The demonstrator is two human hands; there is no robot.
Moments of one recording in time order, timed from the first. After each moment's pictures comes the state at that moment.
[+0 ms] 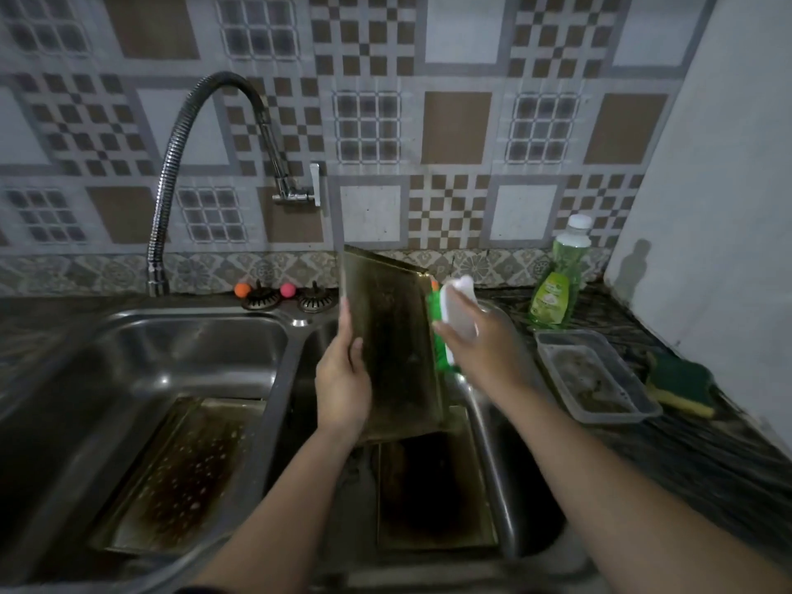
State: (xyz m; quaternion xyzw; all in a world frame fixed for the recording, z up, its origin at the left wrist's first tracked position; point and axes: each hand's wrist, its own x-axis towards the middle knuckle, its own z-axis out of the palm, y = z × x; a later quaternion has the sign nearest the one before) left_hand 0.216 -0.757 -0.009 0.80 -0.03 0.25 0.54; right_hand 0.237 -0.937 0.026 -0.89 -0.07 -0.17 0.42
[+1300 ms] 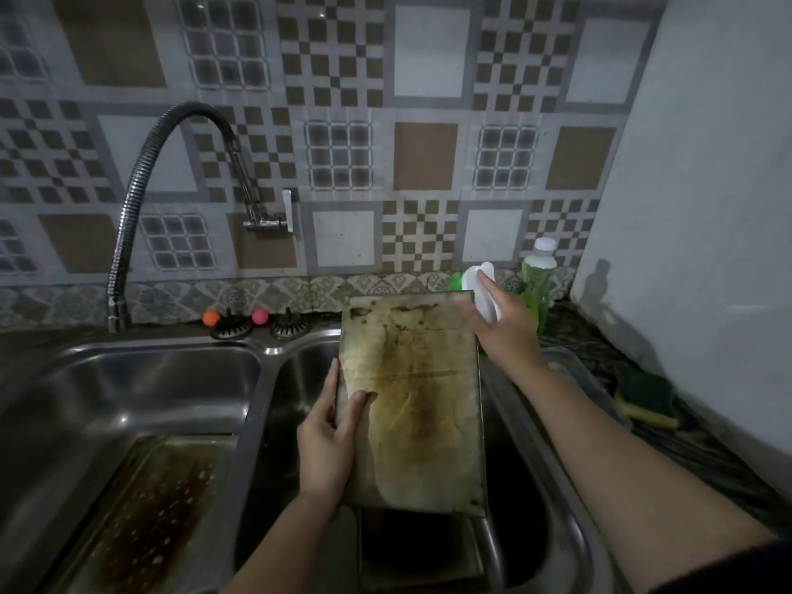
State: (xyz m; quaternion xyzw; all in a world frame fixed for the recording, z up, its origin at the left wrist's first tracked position) left_hand 0.205 -0.760 -0.041 0.73 -0.02 0.16 0.66; right_hand 0.273 -0.989 0.049 -0.86 0.00 -0.22 0.46
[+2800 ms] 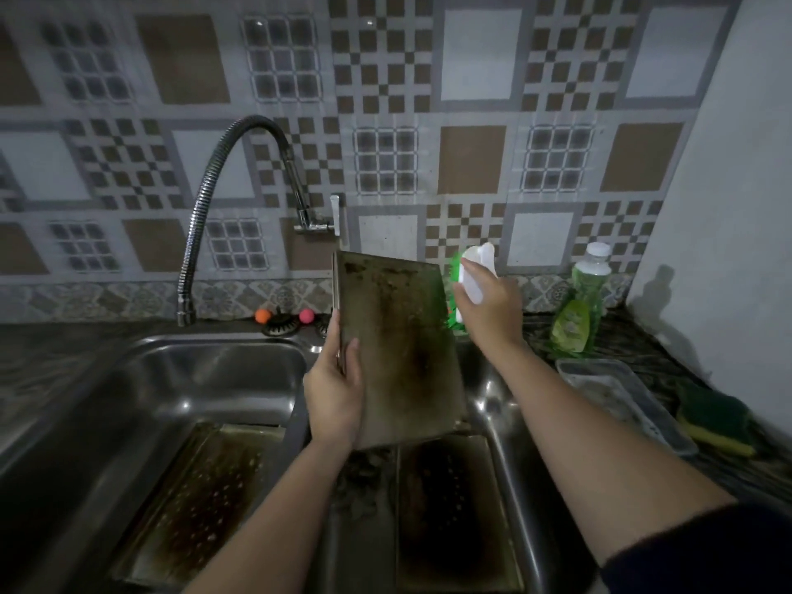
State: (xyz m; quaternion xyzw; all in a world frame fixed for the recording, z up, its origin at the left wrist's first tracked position) left_hand 0.231 -0.737 0.011 0.76 0.05 0.33 0.55; right_hand 0.306 -0.923 0.064 -0.85 -0.01 -0.25 0.46
